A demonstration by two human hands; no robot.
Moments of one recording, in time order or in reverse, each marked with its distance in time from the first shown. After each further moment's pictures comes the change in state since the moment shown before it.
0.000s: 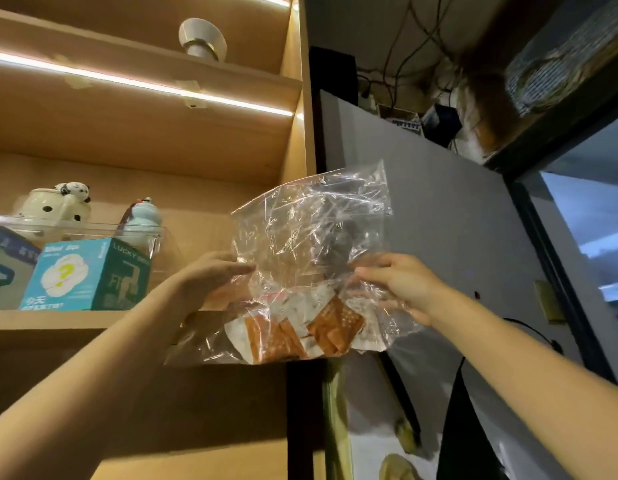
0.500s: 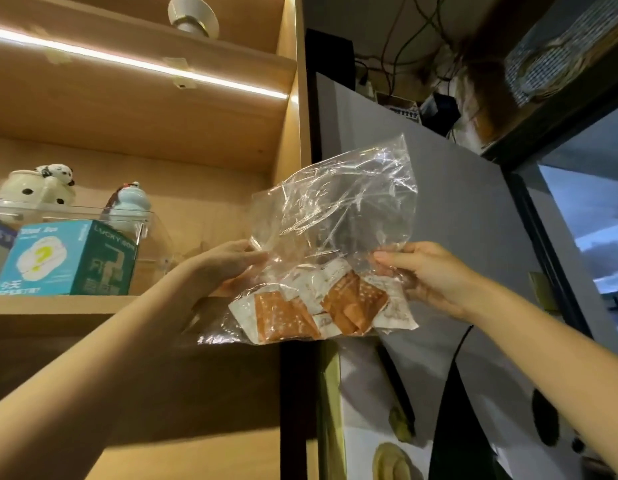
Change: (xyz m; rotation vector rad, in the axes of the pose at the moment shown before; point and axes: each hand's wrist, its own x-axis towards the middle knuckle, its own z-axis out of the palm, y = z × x) left_hand -0.017 0.023 0.027 -0.005 -0.143 0.036; right_hand -0.005 0.009 -0.029 0.107 -0.017 0.029
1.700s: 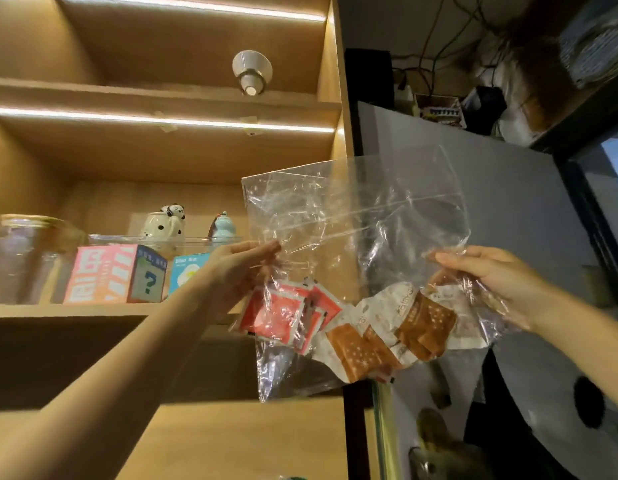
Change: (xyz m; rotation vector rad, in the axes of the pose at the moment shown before) left_hand -0.174 0.072 -0.057 -0.537 0.060 0.080; right_hand -0.085 -0.065 -0.002 0.034 -0.067 -0.074
